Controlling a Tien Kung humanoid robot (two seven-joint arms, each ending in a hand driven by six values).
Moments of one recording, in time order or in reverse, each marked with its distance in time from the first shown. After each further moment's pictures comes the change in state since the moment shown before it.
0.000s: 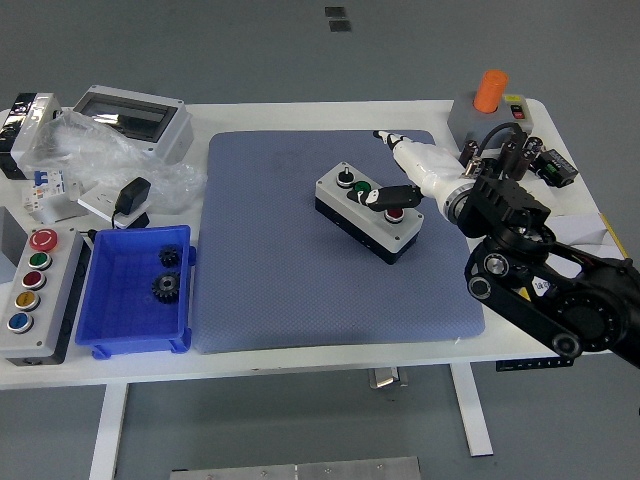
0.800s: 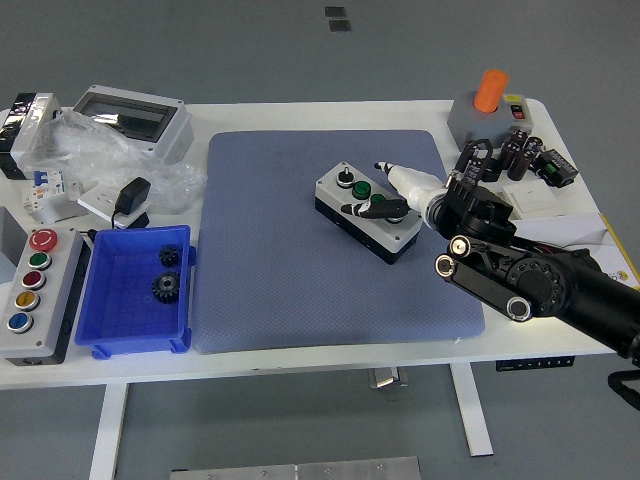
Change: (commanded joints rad) left arm -0.017 0.010 -0.017 -0.002 0.026 -0.010 0.008; right arm 0.114 0.099 -0.196 -0.310 0.256 -0.052 0.032
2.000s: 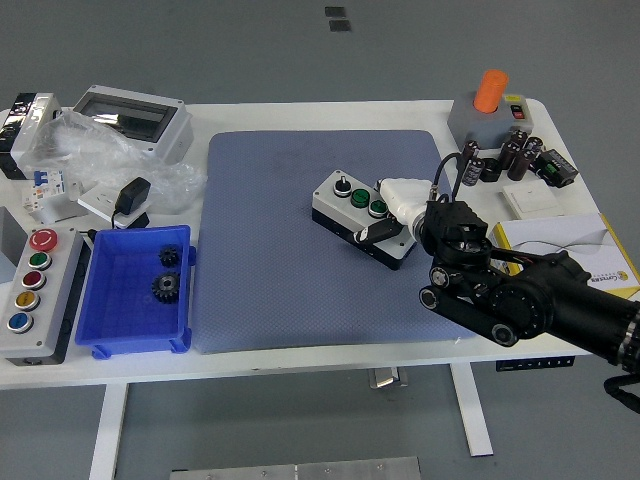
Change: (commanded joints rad) left arm -0.007 0.000 0.036 -0.002 -0.028 -0.002 -0.022; right arm 0.016 0.021 -0.127 0.036 -0.184 -0.055 -0.082
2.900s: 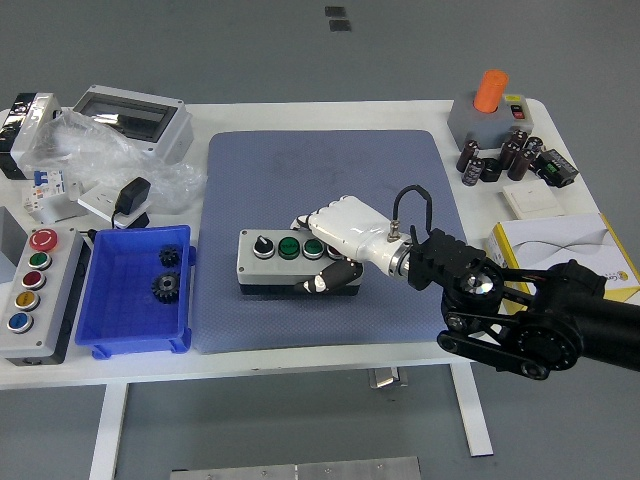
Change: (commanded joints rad) left arm 0.008 -0.005 0.012 0.000 -0.022 0.006 -0.015; right arm 0.017 -0.100 -0.177 0.169 -0.167 -0.182 0.431
